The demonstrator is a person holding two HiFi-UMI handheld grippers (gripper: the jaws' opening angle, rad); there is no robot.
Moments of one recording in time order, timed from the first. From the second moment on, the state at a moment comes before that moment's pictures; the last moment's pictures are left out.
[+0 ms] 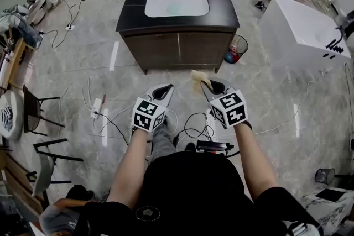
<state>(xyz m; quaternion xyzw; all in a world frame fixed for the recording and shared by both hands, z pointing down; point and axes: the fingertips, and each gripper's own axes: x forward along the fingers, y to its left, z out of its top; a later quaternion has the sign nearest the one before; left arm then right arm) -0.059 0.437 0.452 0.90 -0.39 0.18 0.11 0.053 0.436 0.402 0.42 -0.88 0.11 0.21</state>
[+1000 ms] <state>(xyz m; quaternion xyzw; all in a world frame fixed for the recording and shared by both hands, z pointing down) -0.060 0.419 0.471 0.89 -0.39 0.19 0.12 0.074 0.416 0.417 0.43 -0.87 0.13 0.20</state>
